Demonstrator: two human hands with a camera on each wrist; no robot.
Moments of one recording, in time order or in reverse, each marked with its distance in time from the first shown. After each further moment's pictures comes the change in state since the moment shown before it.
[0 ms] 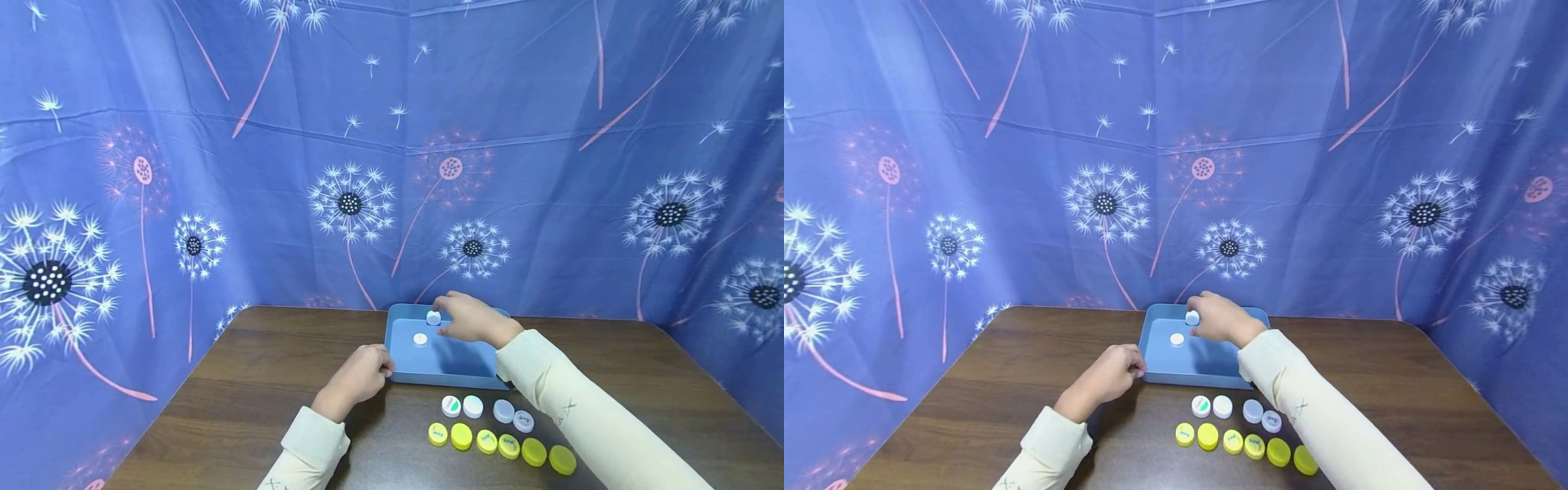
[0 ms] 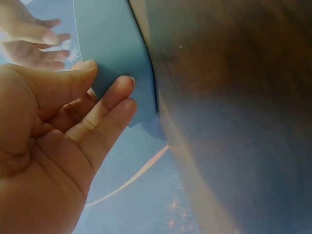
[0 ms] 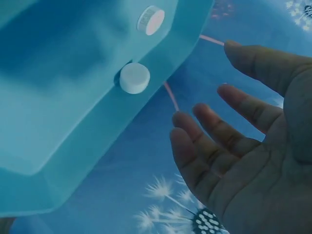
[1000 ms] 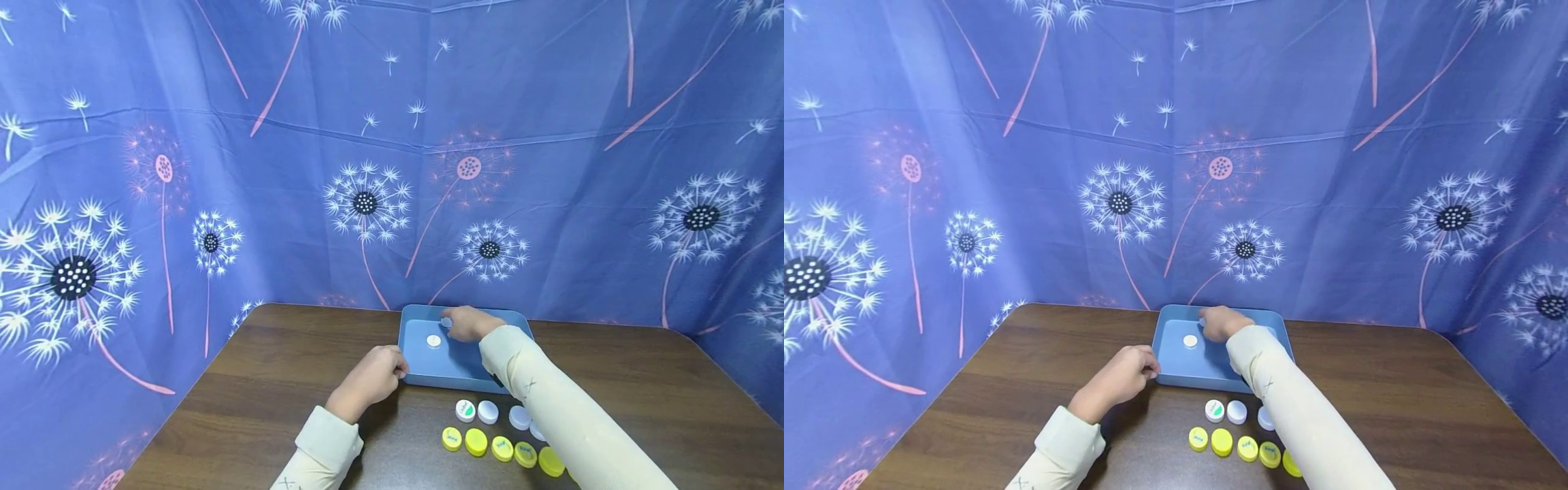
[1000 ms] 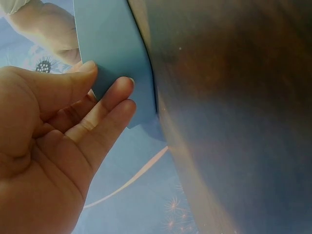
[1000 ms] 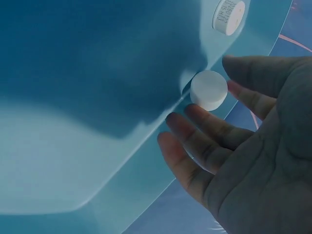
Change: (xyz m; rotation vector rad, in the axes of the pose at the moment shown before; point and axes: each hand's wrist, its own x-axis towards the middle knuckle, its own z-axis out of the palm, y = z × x) left_hand 0.001 0.001 -0.001 0.035 0.003 0.021; right_hand 0.054 0.028 0.049 0.063 -0.214 0.158
